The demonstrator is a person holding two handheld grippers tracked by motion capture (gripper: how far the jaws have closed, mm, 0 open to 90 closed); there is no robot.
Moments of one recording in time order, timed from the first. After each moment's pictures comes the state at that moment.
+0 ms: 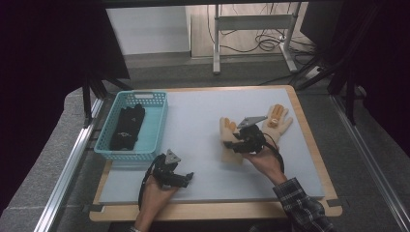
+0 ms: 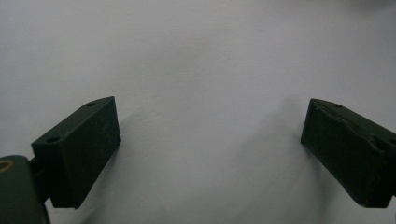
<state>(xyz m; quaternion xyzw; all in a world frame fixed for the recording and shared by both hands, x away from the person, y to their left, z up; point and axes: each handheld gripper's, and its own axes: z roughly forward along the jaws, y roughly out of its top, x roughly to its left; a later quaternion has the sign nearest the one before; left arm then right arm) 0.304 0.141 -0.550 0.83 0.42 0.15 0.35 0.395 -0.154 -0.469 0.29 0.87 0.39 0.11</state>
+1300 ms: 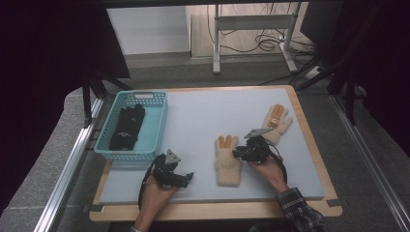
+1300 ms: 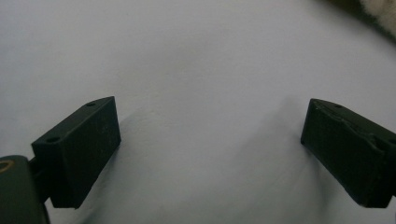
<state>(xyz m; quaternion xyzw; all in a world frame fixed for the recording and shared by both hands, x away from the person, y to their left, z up) 0.304 0.141 -0.550 0.83 0.42 0.15 0.35 0.399 -0.183 -0.525 0.34 0.86 0.38 0.07</state>
